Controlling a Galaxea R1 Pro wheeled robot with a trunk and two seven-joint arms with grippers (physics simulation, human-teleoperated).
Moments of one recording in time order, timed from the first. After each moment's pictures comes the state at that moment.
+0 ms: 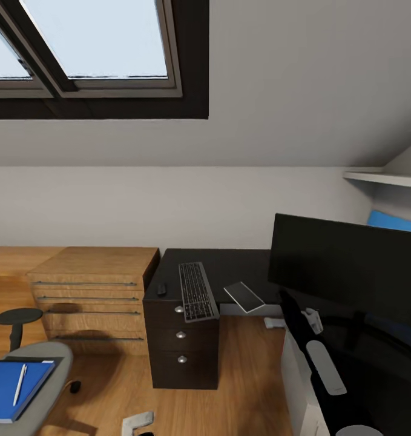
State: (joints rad) left arm -0.17 -0.10 -0.14 -0.66 0.26 0.14 0.39; right arm -0.43 0.02 -0.16 -1.03 -1.10 0.10 0.01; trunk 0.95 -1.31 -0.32
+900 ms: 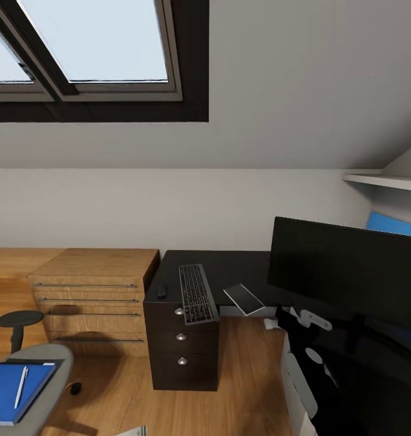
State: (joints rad) left arm -0.17 -0.09 -0.14 -0.50 0.25 -0.09 0.39; right arm -0.39 0.03 -0.01 -1.04 -0.33 -0.02 -0.35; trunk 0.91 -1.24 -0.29
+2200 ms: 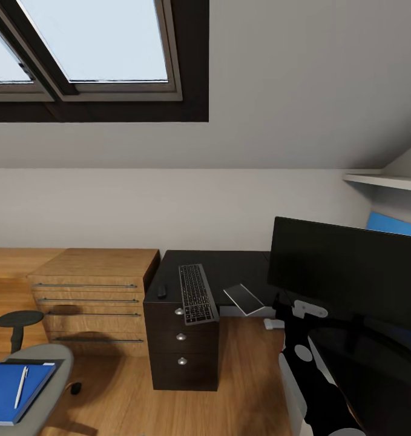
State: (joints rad) left arm -0.17 -0.09 -0.14 -0.45 0.25 -0.10 0.39; right arm -0.41 0.04 0.02 -1.01 -0.07 -0.16 -0.40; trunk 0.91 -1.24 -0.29
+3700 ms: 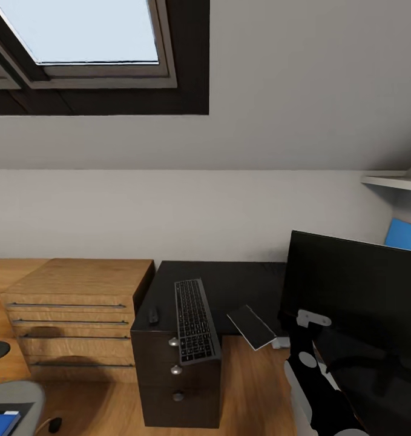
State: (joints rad) left arm -0.17 -0.09 -0.15 -0.45 0.25 -0.10 0.39; right arm -0.42 0.01 0.01 -0.90 -0.07 -0.15 -0.40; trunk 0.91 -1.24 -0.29
